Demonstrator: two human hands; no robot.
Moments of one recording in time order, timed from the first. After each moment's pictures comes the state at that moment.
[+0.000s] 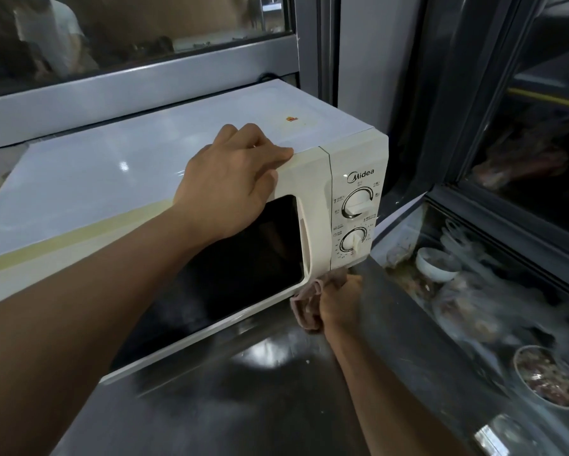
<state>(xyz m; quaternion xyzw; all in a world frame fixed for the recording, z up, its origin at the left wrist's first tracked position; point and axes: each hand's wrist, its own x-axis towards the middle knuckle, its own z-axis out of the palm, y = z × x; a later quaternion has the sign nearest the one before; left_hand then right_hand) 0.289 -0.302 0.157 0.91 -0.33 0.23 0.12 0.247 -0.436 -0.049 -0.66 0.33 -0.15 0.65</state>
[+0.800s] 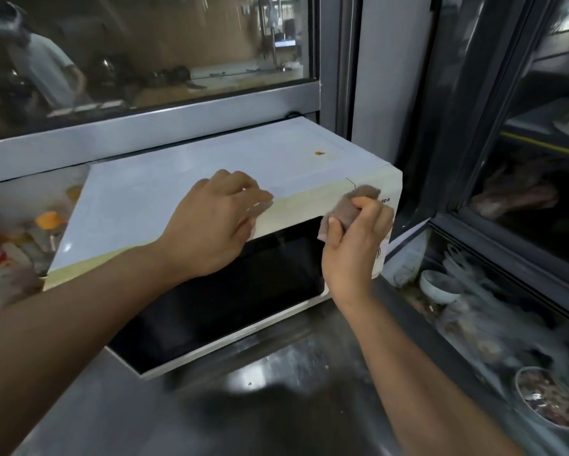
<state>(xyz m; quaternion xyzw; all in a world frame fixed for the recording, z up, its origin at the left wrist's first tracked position) 0.259 -0.226 0.176 0.90 -0.38 0.21 0.06 0.238 -0.406 0.092 -0.78 0.14 -0.43 0.43</state>
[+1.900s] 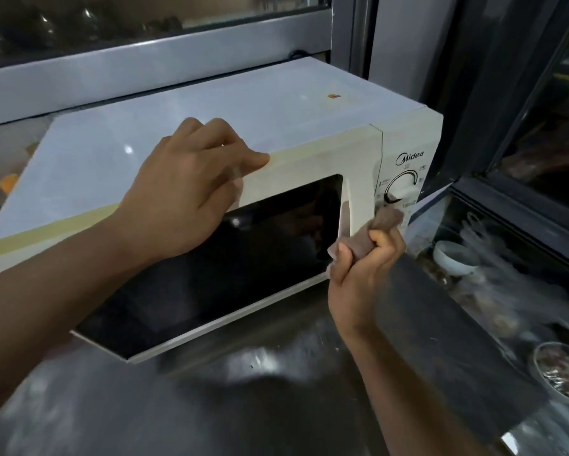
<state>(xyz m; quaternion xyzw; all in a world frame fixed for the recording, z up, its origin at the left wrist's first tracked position) 0.268 -0.214 0.159 0.89 -0.39 0.22 0.13 0.243 -0.404 -0.029 -0.75 0.06 -0.47 0.45</state>
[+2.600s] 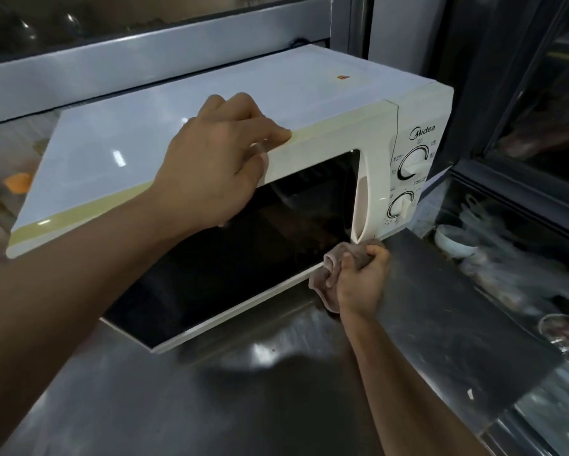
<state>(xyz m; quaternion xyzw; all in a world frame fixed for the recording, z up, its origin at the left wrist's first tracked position) 0.268 -0.215 0.157 0.89 -0.37 0.22 0.15 0.232 -0.373 -0.051 -0.68 0.32 -0.28 0.60</state>
